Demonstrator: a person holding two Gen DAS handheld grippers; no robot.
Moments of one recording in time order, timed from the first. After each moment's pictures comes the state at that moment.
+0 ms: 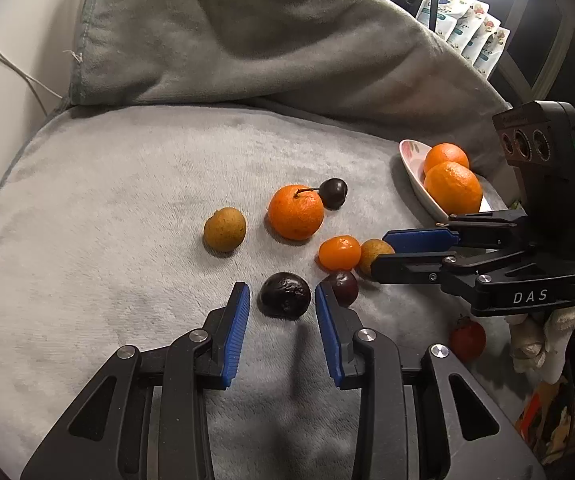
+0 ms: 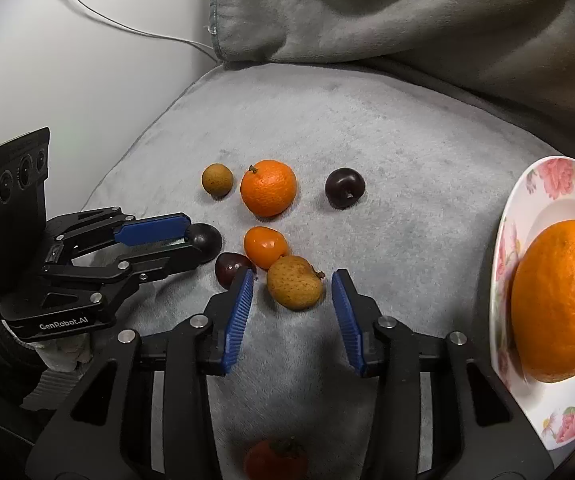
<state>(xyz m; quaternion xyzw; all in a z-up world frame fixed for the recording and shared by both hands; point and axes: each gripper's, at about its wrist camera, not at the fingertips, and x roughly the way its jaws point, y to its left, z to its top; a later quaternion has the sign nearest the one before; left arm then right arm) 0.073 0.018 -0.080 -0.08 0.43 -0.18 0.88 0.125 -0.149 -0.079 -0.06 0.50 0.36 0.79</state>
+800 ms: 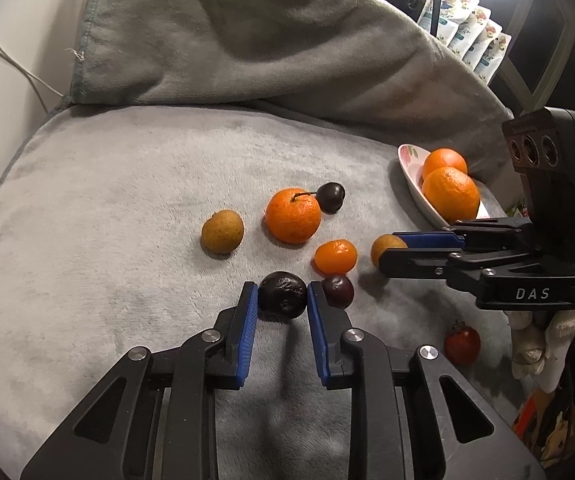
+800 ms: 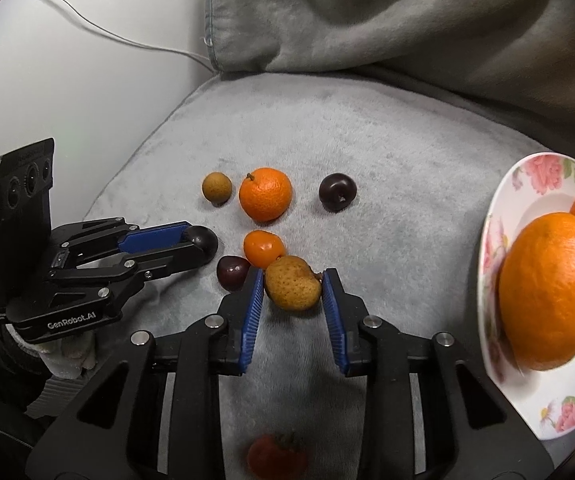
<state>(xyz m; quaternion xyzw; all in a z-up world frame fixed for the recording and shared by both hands) 0.072 0.018 -0.077 -0.09 0.43 -0.18 0.88 0.122 -0.156 -0.071 -0.04 0.49 0.35 0.80</state>
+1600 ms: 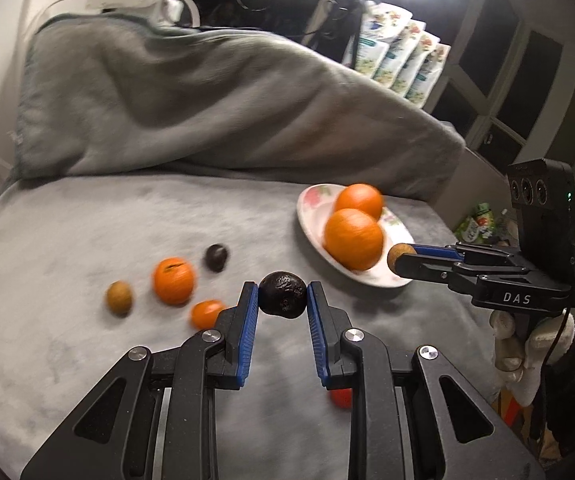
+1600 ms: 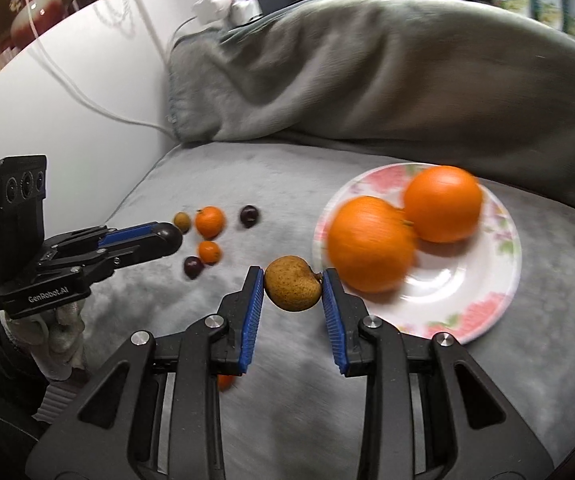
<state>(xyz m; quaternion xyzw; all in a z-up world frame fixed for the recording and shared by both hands) 0.058 -0.043 -0.020 -0.09 0.36 -0.25 0.89 0.074 -0.270 -0.015 0.00 0.41 0.27 0.87</state>
